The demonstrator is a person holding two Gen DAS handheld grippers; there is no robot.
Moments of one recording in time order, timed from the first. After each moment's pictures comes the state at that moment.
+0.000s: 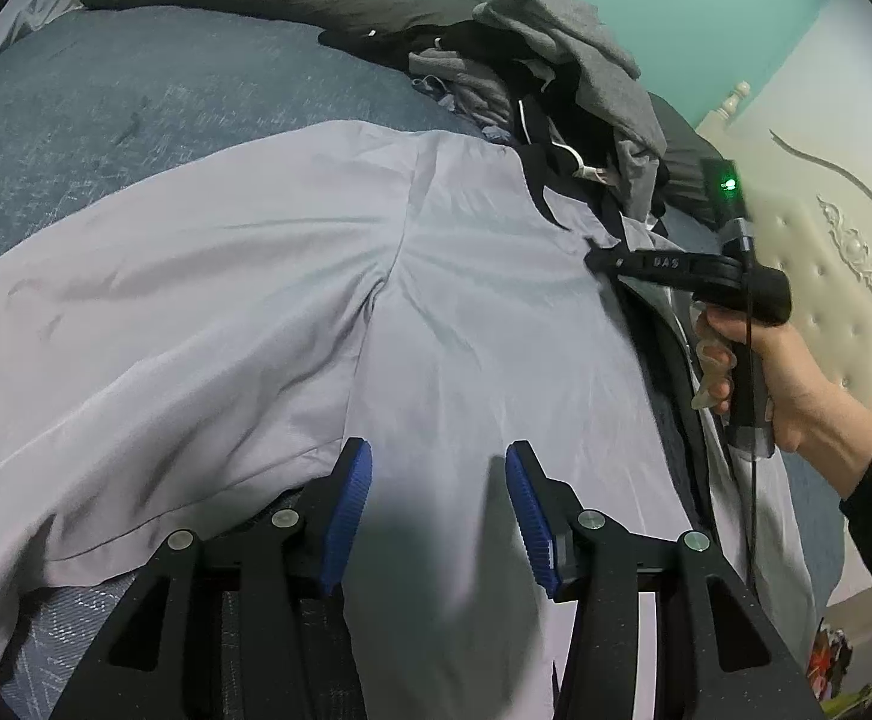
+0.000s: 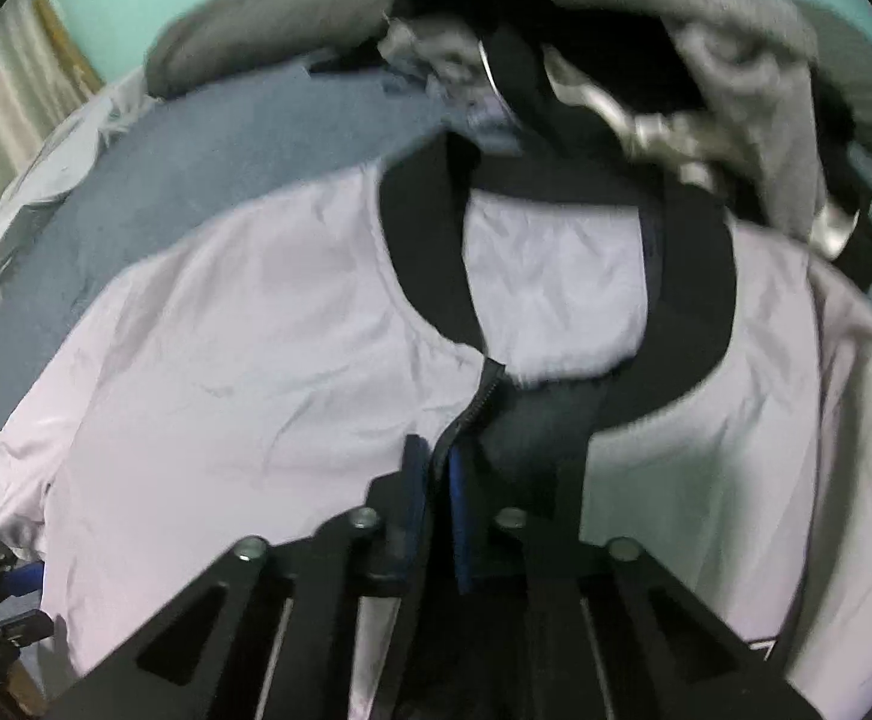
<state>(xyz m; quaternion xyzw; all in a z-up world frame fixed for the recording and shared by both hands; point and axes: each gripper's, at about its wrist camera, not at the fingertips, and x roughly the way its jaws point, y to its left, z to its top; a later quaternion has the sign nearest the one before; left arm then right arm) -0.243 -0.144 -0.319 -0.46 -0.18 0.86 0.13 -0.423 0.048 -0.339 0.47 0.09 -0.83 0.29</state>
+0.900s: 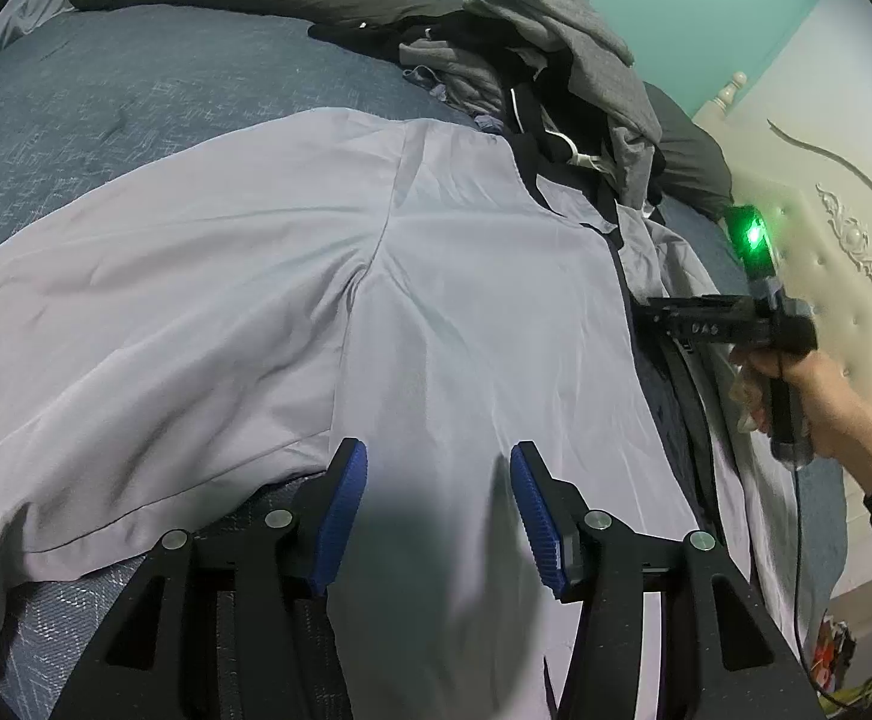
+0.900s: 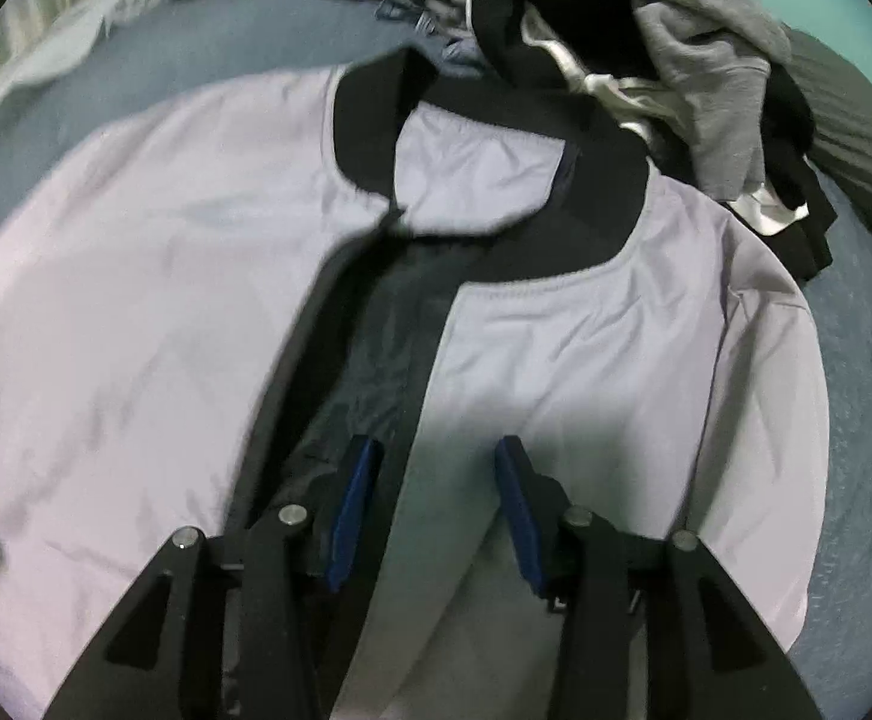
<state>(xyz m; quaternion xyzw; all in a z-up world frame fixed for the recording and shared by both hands) -0.243 -0.137 -0.322 -0.46 -0.18 0.86 0.13 -0.404 0.099 -0.355 0.51 0.22 -0.79 0.26</state>
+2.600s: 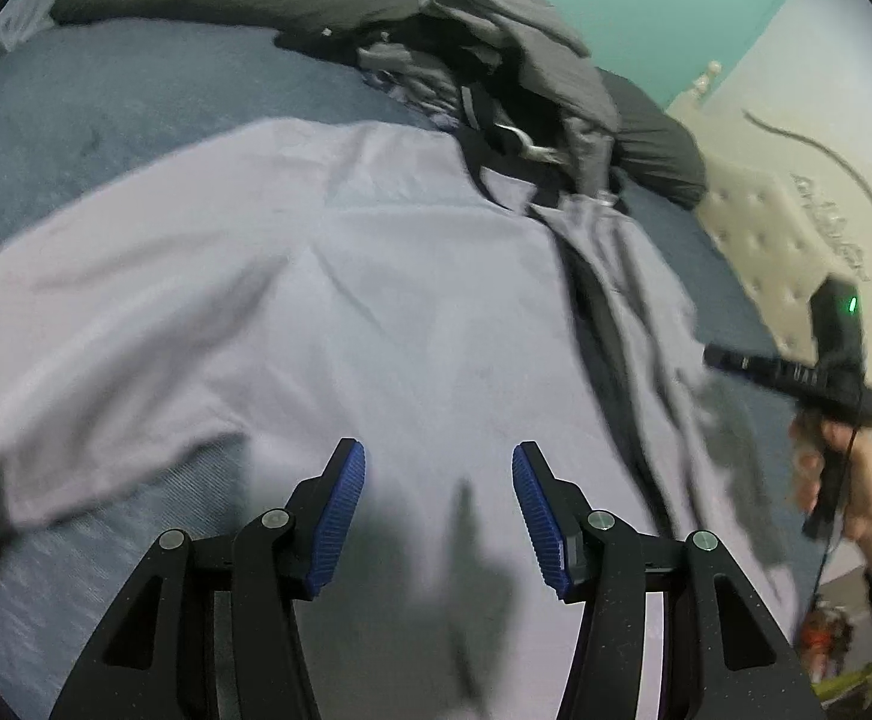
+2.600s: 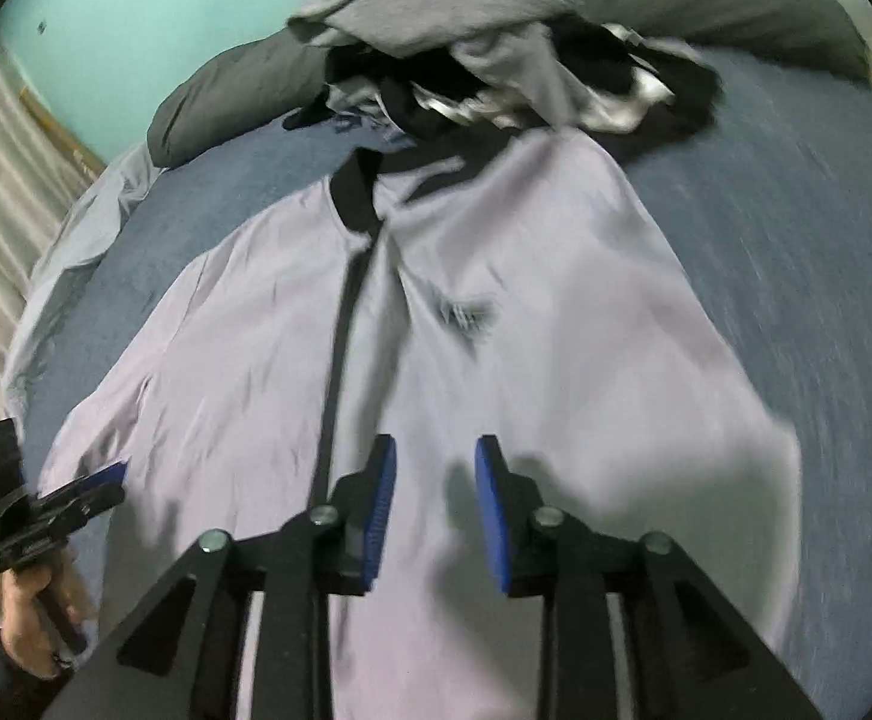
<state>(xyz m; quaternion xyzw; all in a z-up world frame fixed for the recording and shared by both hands) -0.222 -0.104 -0.297 -0.46 -0.18 0.85 0.16 -0.305 0.244 -0.293 0.52 -0.04 -0.81 0.28</state>
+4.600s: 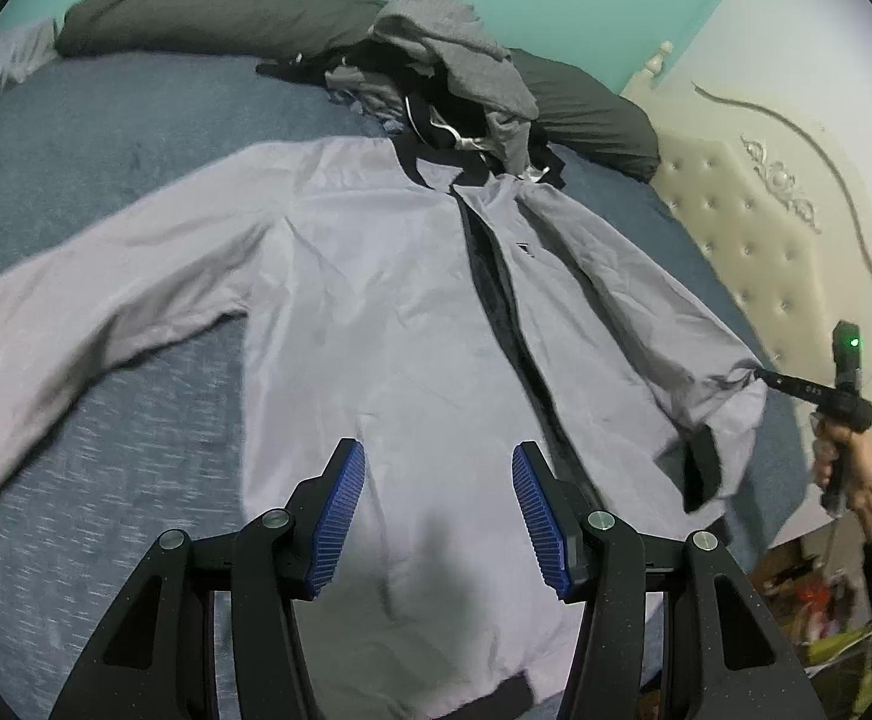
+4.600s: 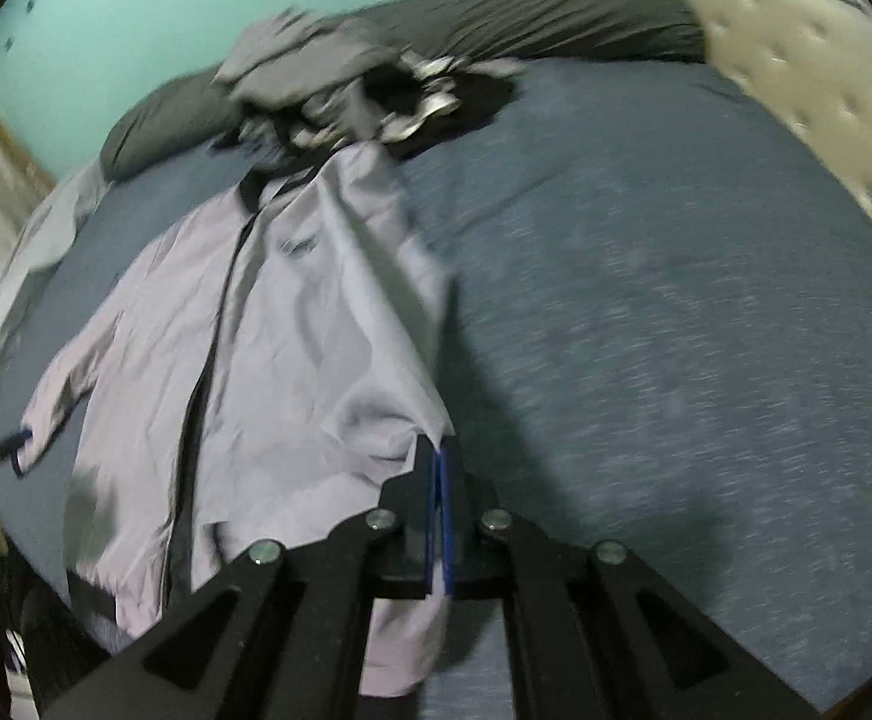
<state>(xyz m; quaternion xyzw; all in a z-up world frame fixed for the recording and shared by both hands) -0.105 -0.102 -0.212 -0.46 -0.16 0.86 0.17 -0.209 0.433 -0.220 0.49 -0.01 -0.85 0.17</state>
